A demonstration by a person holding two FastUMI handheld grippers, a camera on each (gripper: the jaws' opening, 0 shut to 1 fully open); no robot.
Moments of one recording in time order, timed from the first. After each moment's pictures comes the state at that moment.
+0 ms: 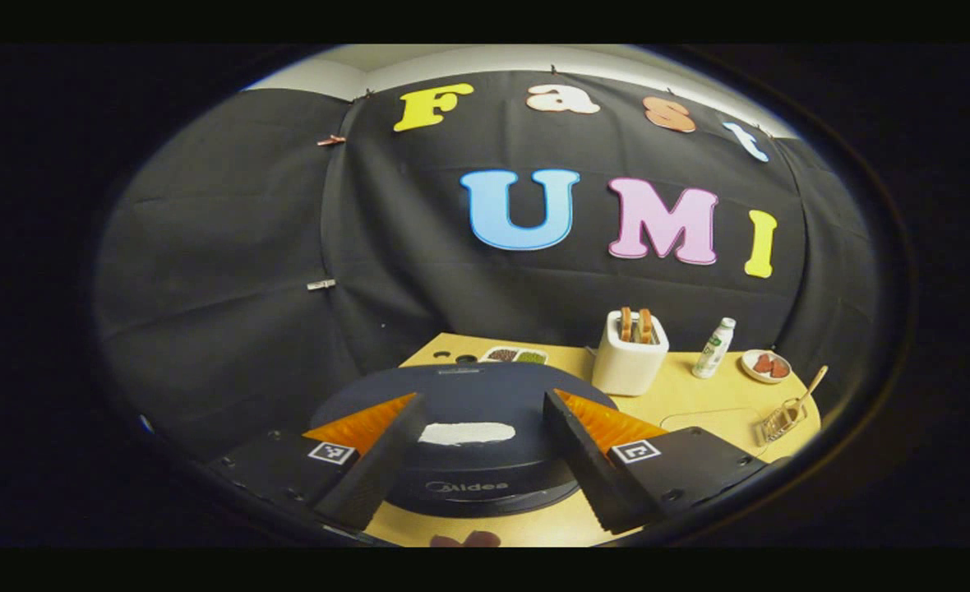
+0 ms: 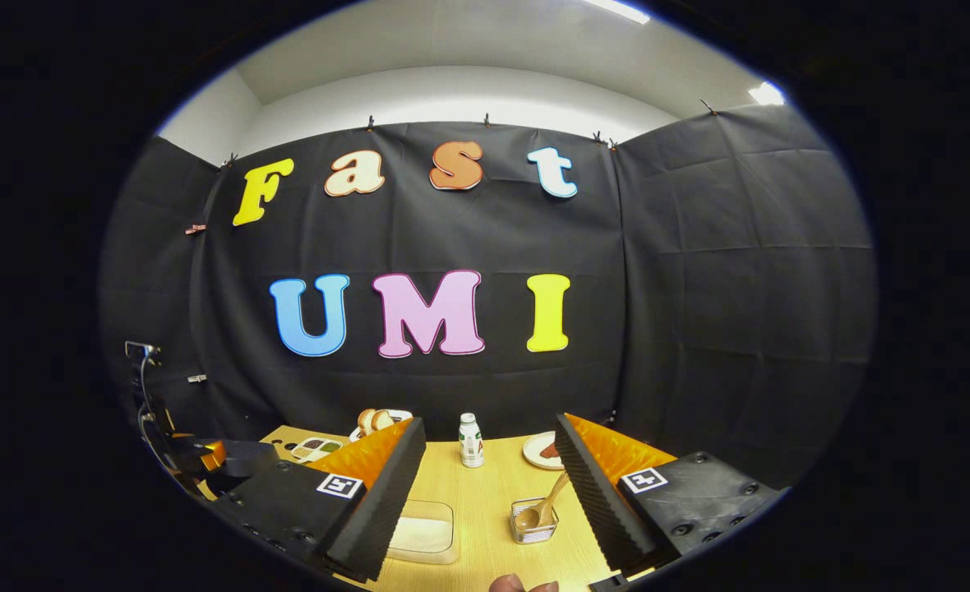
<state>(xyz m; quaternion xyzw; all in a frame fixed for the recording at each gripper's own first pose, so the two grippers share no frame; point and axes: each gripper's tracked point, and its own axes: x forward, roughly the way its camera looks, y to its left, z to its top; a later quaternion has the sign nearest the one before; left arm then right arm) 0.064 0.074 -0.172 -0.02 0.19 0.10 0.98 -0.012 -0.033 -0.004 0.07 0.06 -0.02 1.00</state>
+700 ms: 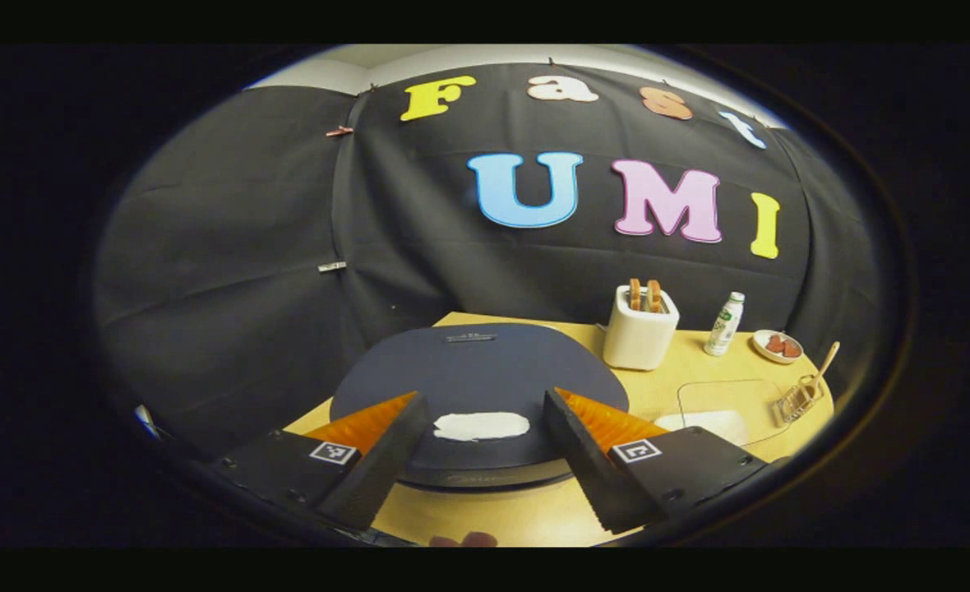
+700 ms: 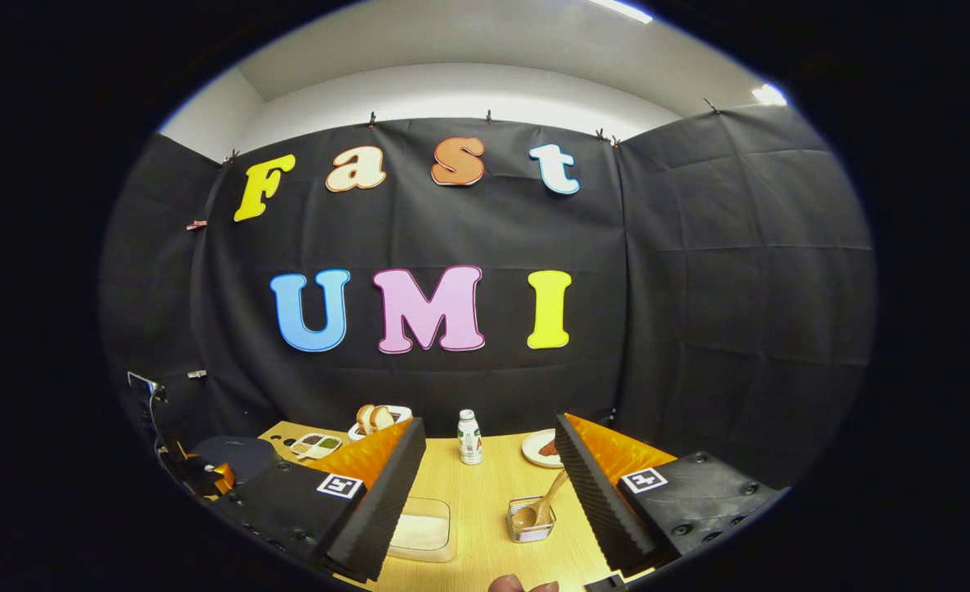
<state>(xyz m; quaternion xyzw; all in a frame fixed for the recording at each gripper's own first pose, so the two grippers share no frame) 0.033 0.072 -0.218 -0.02 0.21 0.12 0.97 -0.008 -0.035 -0.011 0.06 0.07 -0.02 1.00</state>
